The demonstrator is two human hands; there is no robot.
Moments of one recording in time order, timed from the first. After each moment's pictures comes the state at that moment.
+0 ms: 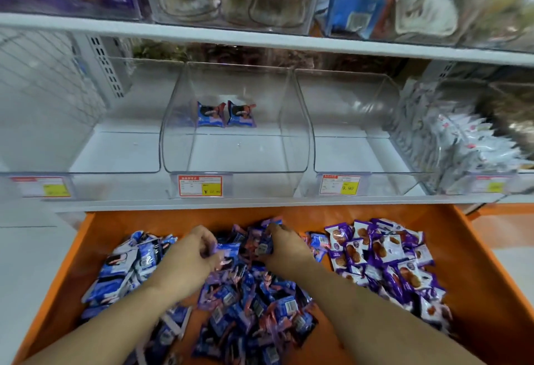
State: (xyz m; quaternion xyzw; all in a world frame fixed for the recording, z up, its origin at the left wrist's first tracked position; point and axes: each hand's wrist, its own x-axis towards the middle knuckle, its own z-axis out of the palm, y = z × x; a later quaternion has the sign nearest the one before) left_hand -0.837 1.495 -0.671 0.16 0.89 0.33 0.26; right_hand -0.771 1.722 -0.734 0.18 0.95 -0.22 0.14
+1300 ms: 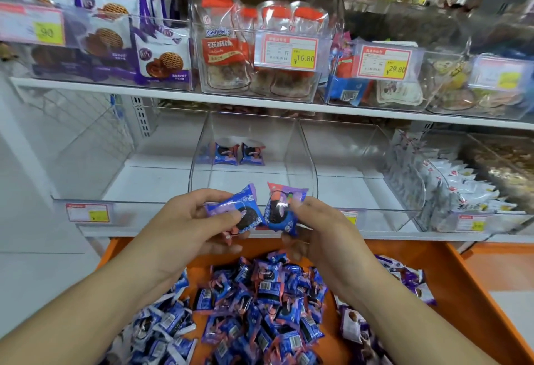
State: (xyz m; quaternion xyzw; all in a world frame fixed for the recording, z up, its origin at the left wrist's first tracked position) left_hand -0.823 1.483 -0.494 0.09 0.66 0.69 0.28; right_hand -0.725 1.692 -0.516 0.16 0.62 -0.76 -0.07
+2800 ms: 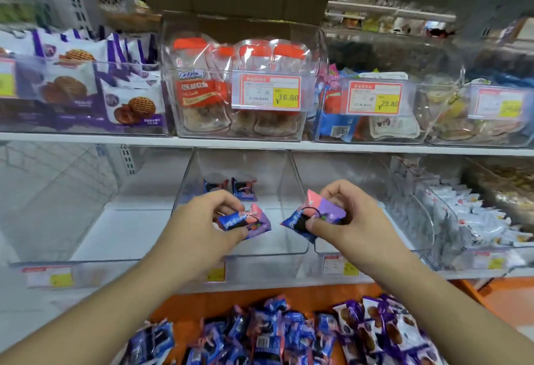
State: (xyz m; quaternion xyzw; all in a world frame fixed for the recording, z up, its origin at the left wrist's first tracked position) left_hand -0.898 1.549 -0.497 0.27 0.85 0.44 0.04; right_hand -0.765 1.771 -0.475 0.15 0.84 -0.49 -0.19
